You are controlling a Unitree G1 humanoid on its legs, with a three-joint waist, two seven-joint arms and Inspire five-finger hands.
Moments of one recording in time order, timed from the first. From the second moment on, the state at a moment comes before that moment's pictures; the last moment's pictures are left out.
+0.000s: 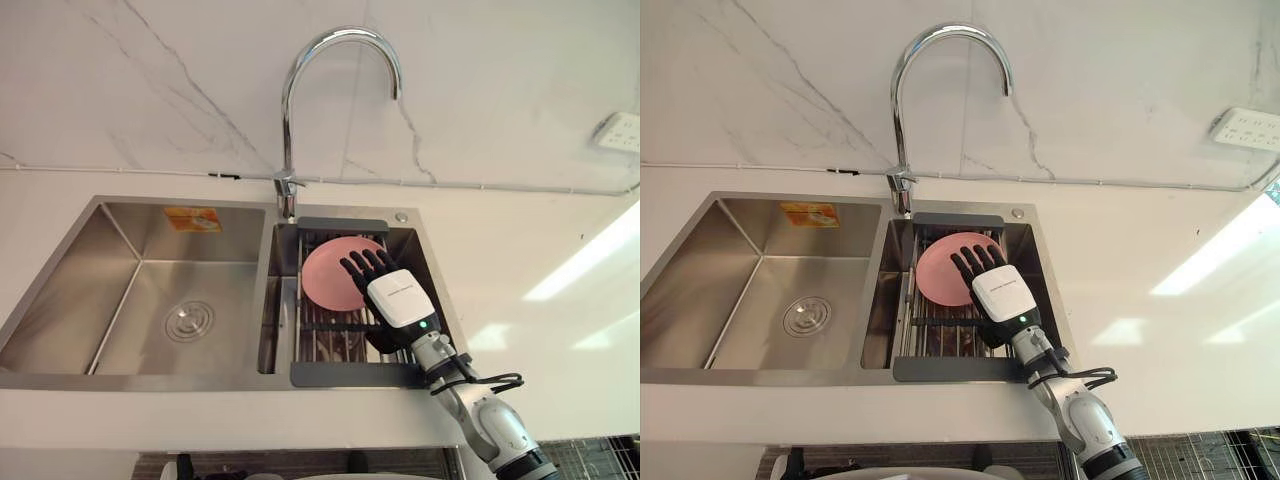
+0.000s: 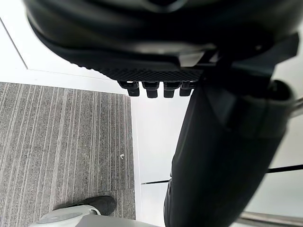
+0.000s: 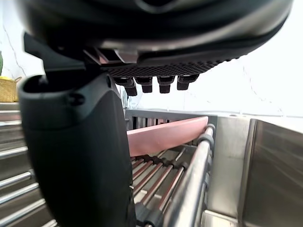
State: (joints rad) left arm 0.28 0.14 0.06 0.95 0.14 -0.14 0.36; right arm 0.02 -0.38 0.35 0.05 -1.26 -0.11 -0.32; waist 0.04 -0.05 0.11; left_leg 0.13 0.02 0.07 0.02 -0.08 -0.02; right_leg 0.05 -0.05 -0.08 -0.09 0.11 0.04
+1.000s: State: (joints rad) left arm 0.30 0.11 0.09 0.95 0.16 -0.16 0.37; right arm -0.40 -0.50 0.35 0.25 -1.17 0.00 -0.64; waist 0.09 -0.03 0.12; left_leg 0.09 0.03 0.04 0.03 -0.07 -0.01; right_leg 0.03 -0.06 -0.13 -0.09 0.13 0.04
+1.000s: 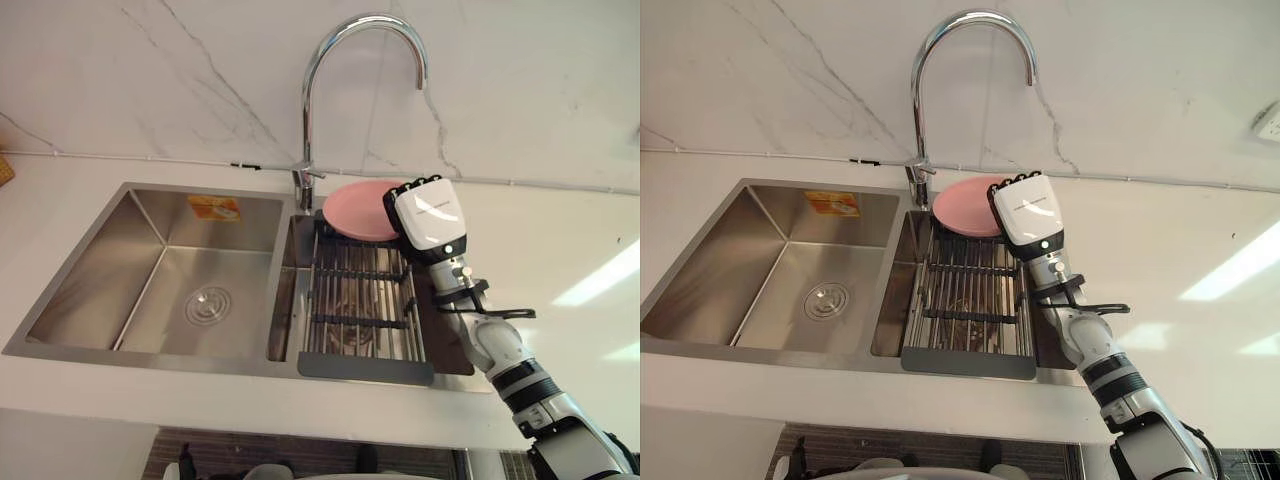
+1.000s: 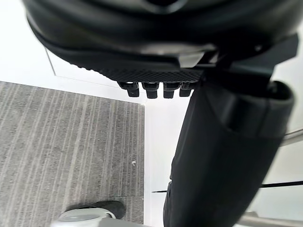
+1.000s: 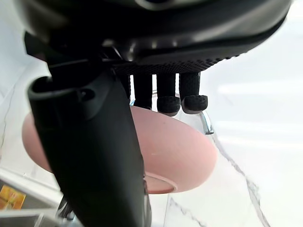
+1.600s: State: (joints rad) left arm 0.30 0.10 0.11 0.95 0.15 -0.17 0.35; right arm -0.38 -0.53 0.29 0.09 -1.04 -0.16 -0.49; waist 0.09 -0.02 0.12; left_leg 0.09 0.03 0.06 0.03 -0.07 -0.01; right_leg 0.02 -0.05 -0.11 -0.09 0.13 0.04
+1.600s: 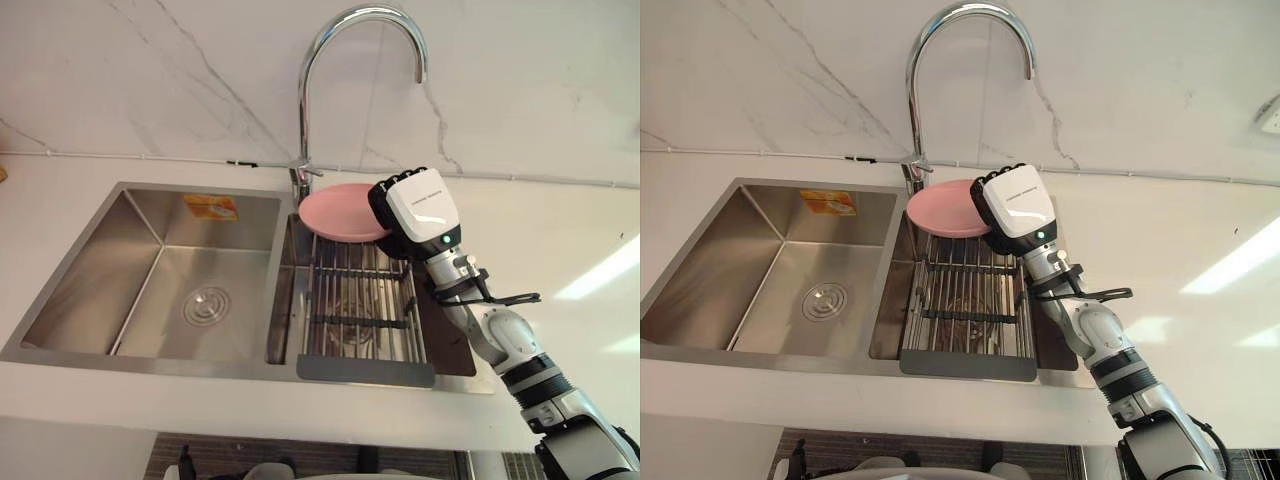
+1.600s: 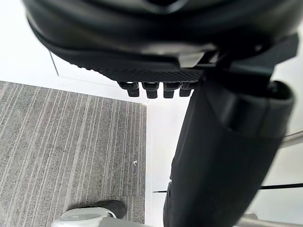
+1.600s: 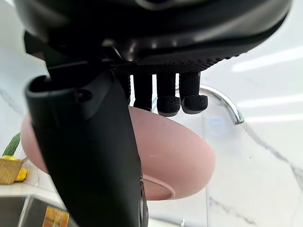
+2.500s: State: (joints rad) left arm 0.41 0.15 0.09 0.99 0.18 -0.06 0.34; right arm -0.19 -0.48 -0.09 -0.12 -1.00 -0.20 -0.57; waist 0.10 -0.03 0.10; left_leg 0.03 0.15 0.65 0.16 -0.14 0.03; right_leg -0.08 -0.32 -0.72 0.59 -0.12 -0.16
